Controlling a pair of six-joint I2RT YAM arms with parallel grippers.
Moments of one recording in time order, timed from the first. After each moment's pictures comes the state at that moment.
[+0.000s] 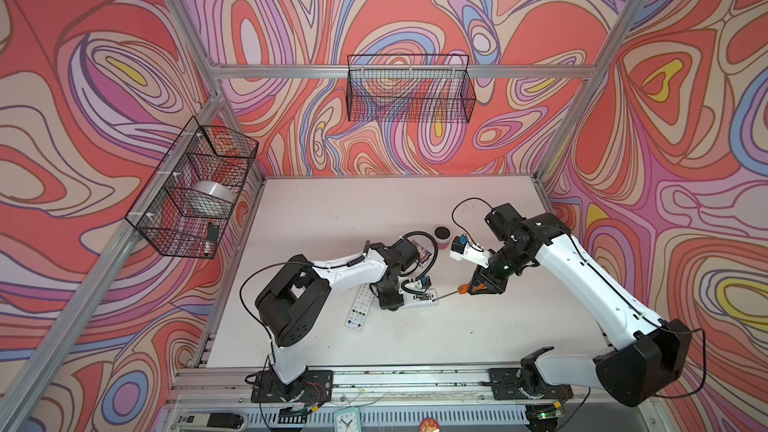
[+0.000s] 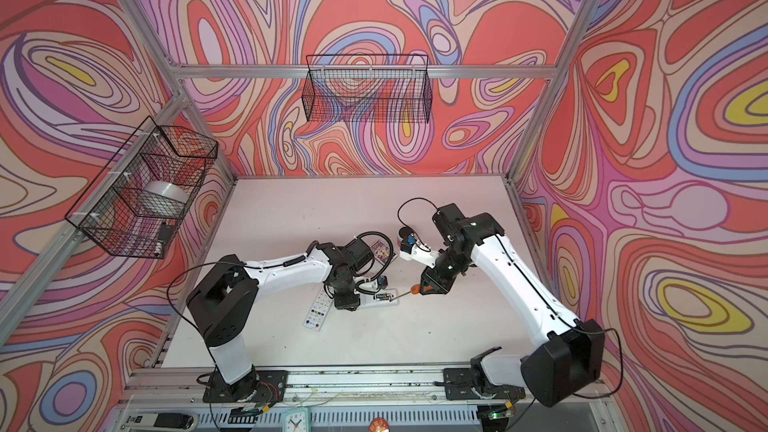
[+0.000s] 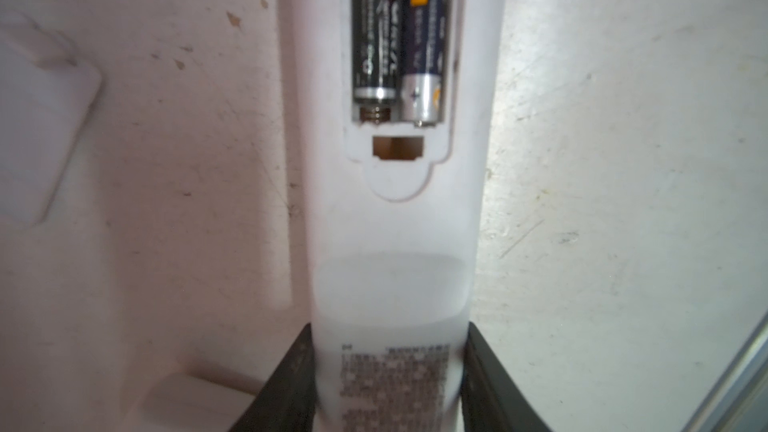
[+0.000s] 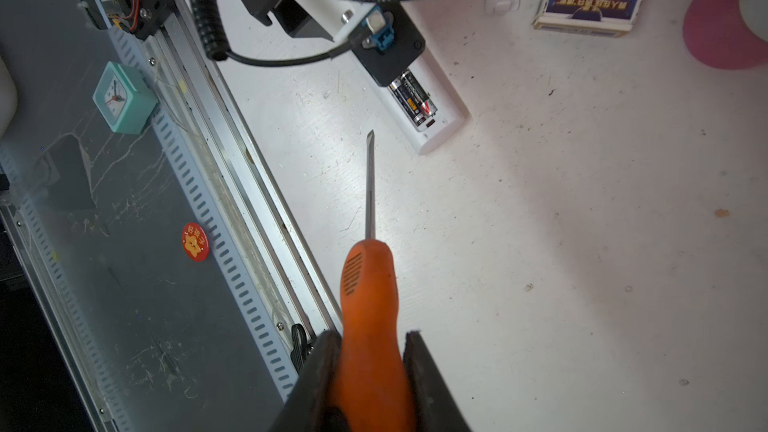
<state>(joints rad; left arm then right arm) -0.83 1.82 1.18 -0.83 0.08 0.57 0.36 1.34 1.29 -1.42 -0.43 -0.59</state>
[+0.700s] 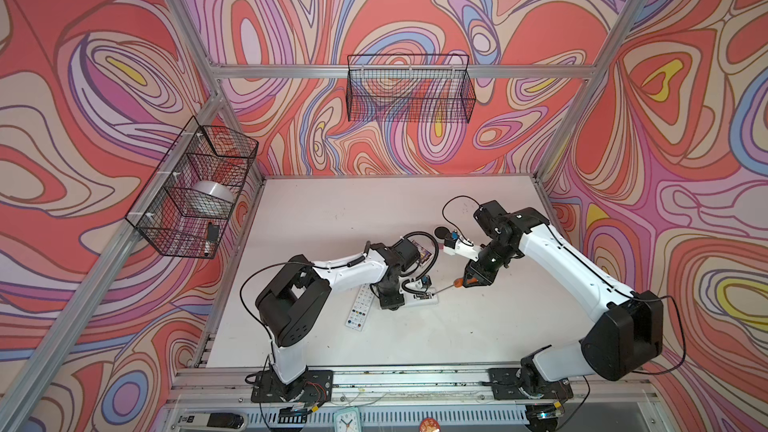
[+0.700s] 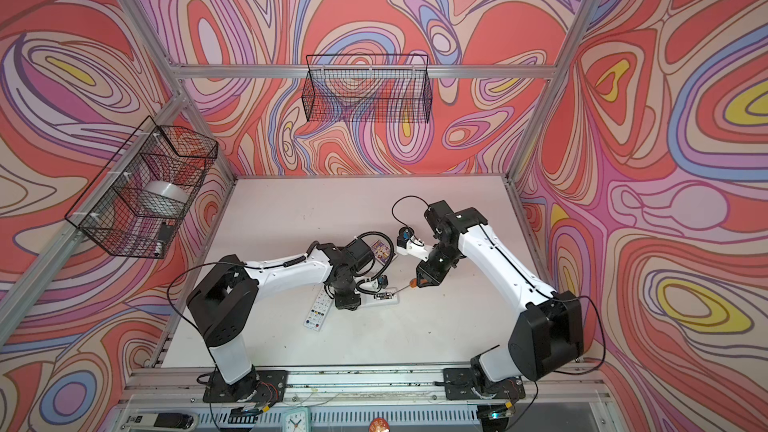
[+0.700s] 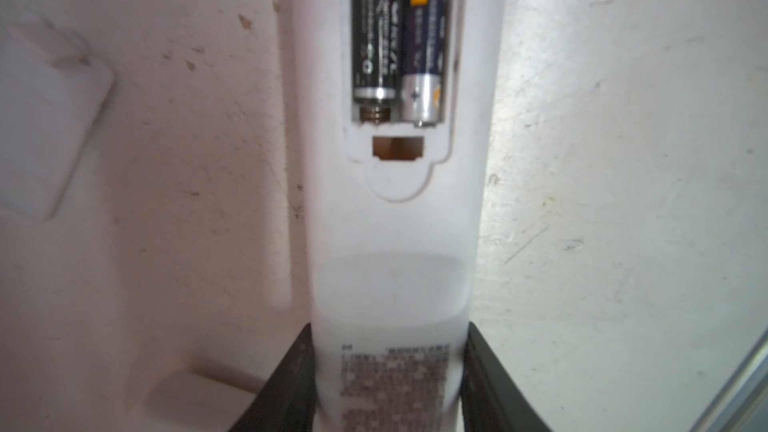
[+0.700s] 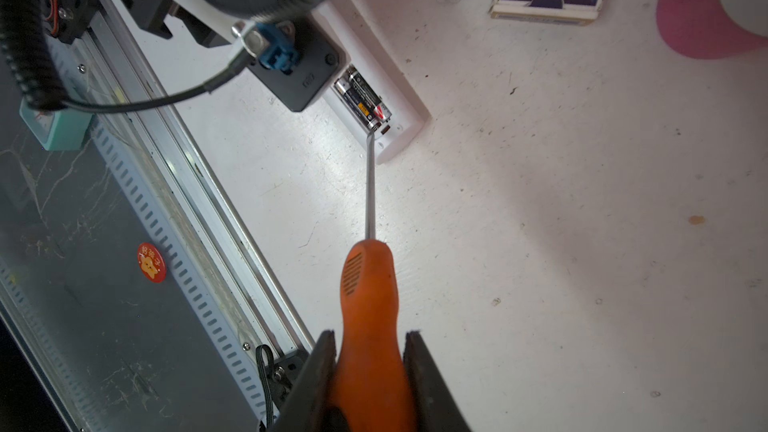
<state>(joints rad) -0.83 1.82 1.18 -0.83 0.07 0.55 0.36 1.47 1.29 -1.32 -0.37 -0.56</state>
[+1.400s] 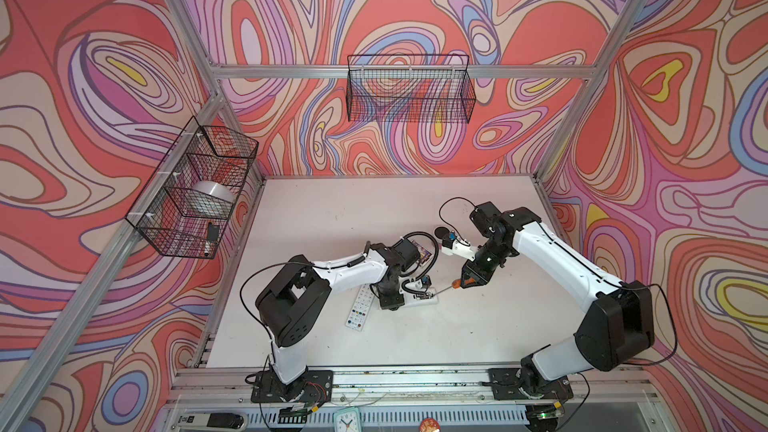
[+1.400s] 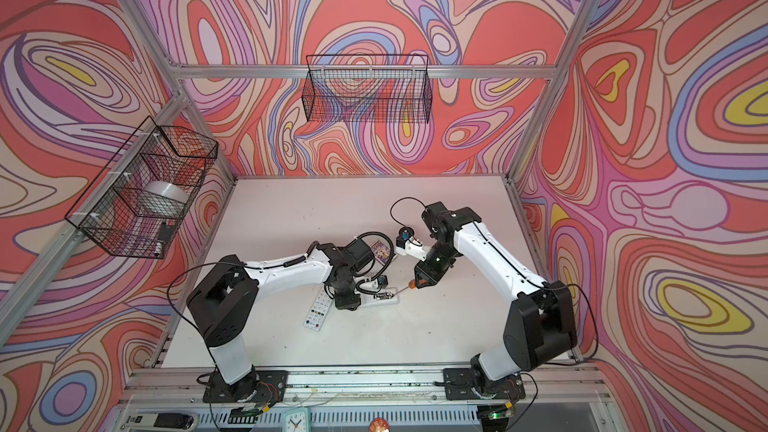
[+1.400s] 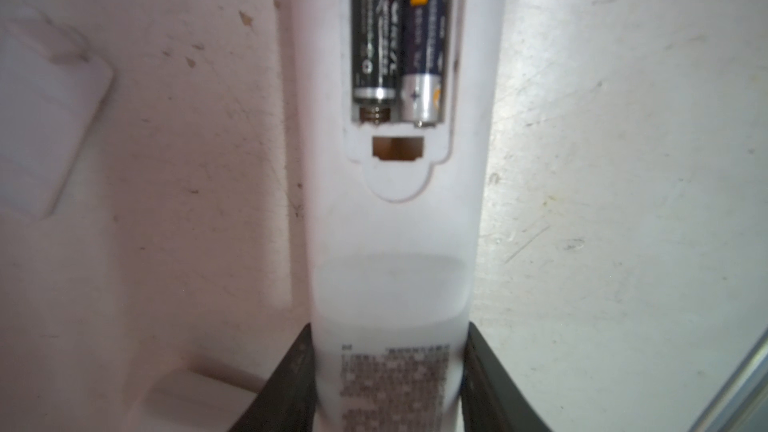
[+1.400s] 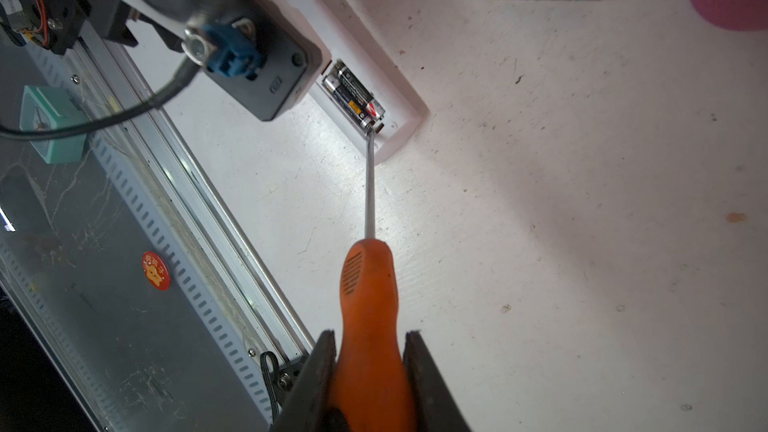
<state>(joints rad) -0.83 1.82 1.18 -0.83 0.07 0.54 0.36 1.52 1.28 -1.30 -0.38 -0.53</state>
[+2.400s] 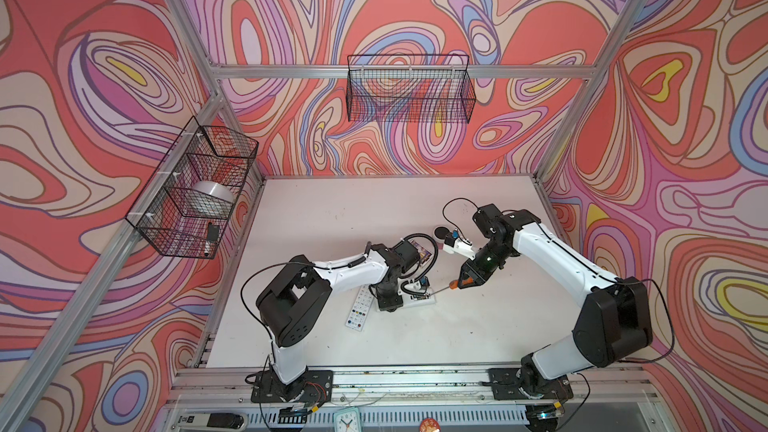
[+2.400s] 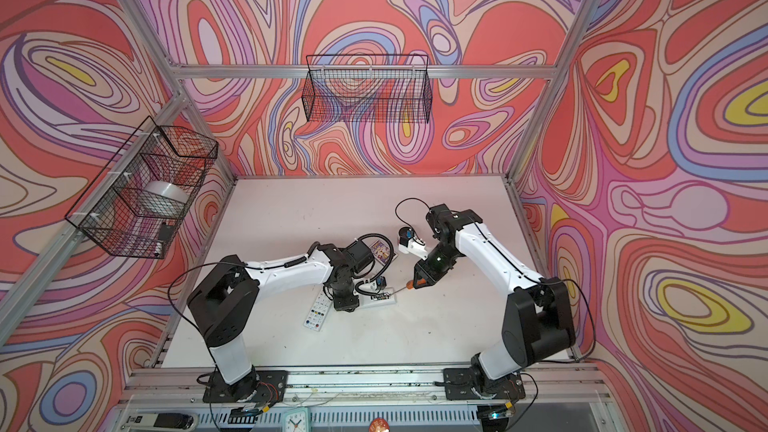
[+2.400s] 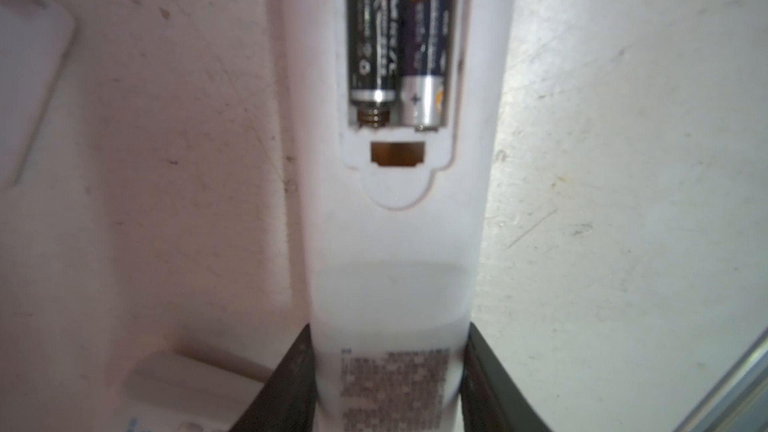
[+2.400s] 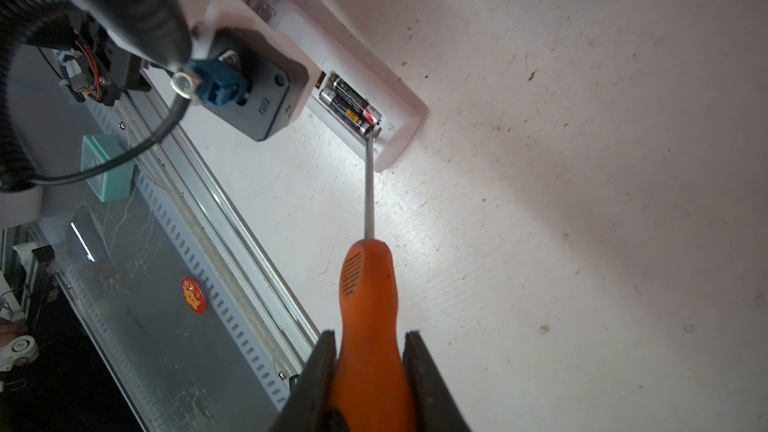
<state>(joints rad) -0.84 1.82 1.18 -0.85 0.05 0.52 0.32 1.53 1.23 -1.25 -0.48 -0.45</state>
